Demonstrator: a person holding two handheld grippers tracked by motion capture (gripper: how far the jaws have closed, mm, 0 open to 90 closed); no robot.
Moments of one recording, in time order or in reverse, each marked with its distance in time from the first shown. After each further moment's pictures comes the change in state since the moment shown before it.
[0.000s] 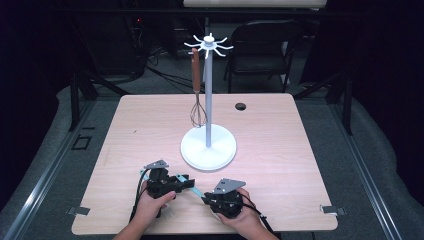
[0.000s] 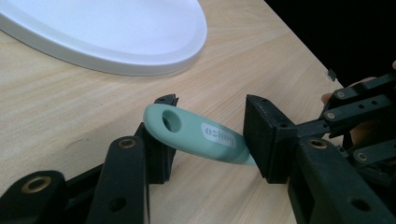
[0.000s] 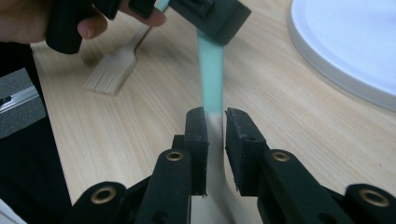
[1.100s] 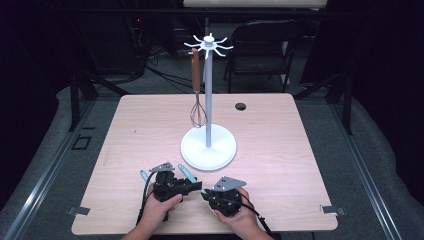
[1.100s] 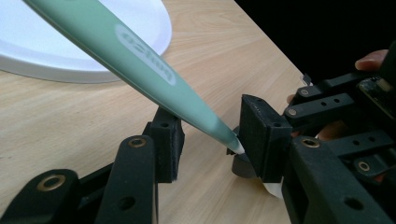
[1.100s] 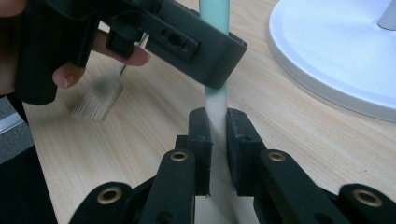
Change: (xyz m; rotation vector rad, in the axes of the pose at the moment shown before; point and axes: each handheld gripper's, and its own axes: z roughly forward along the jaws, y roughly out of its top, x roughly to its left) left arm -0.023 -0.003 0.012 -0.029 -0.064 0.003; right arm 0.002 0.005 0.001 -0.054 -0.058 0.059
